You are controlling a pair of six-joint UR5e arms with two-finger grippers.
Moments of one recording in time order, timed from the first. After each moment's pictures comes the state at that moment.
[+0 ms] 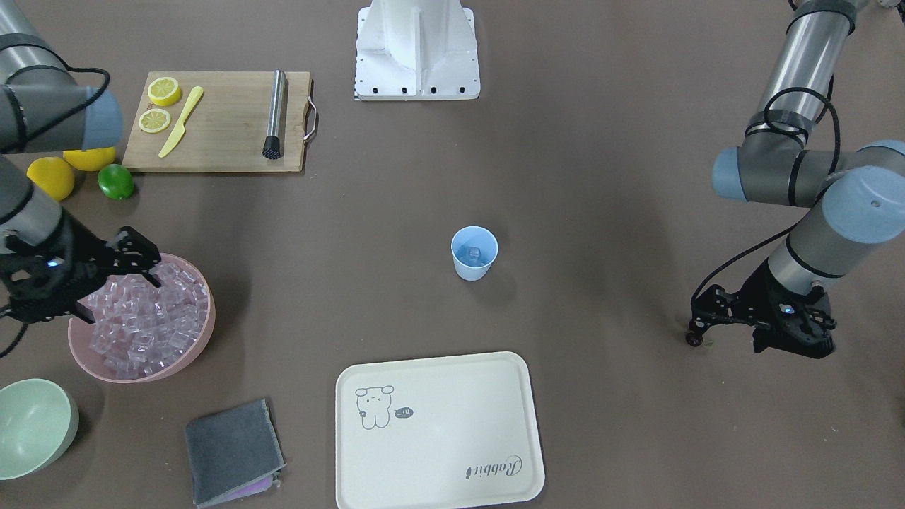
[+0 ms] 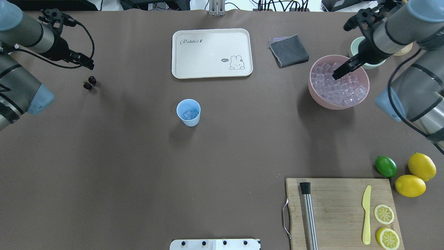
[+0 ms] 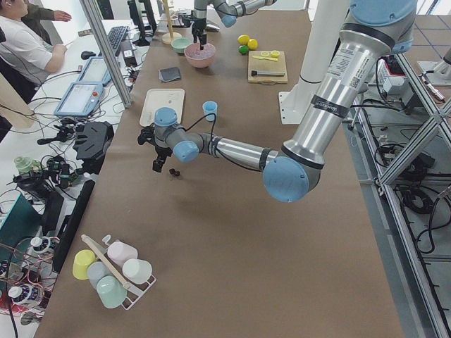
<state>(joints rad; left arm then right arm) -1.04 -2.02 -1.29 -2.16 -2.09 -0.53 1.09 -1.26 1.66 -1.30 2.23 0.22</state>
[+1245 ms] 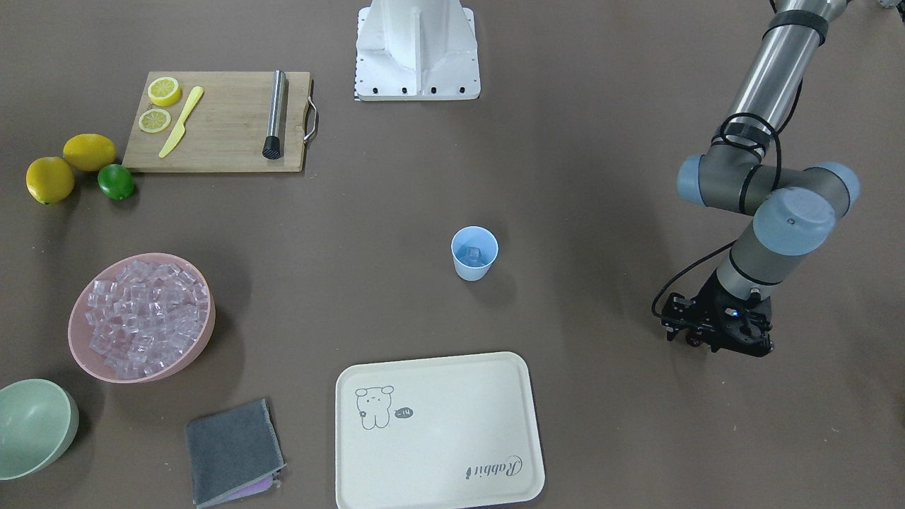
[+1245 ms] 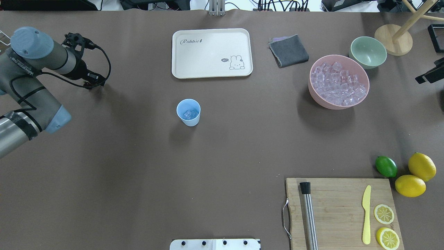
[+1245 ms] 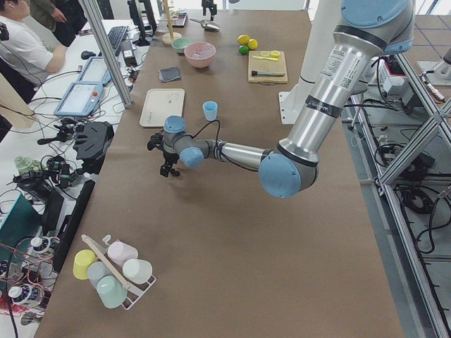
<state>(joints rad) -0.93 -2.02 -1.20 -2.23 -1.99 -0.57 1.33 -1.48 1.72 -1.31 2.36 -0.12</state>
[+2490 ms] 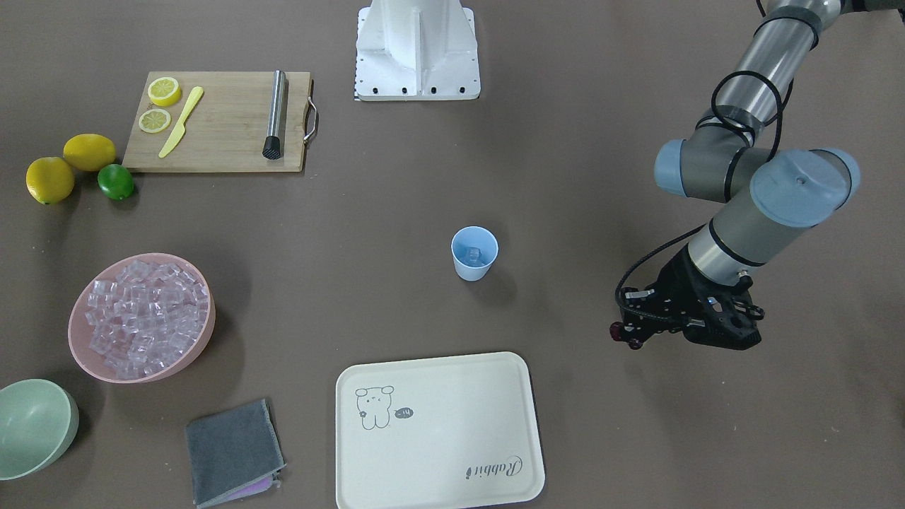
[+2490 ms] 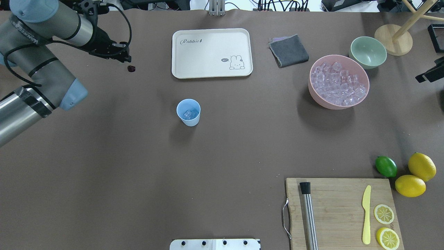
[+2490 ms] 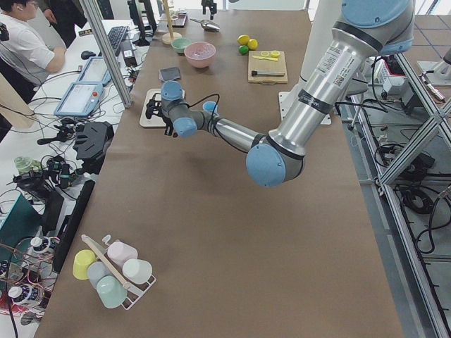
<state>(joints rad) -0.97 -2.16 -1.36 -2.21 -2.19 -1.02 1.33 -1.48 1.72 -1.30 2.36 -0.11</state>
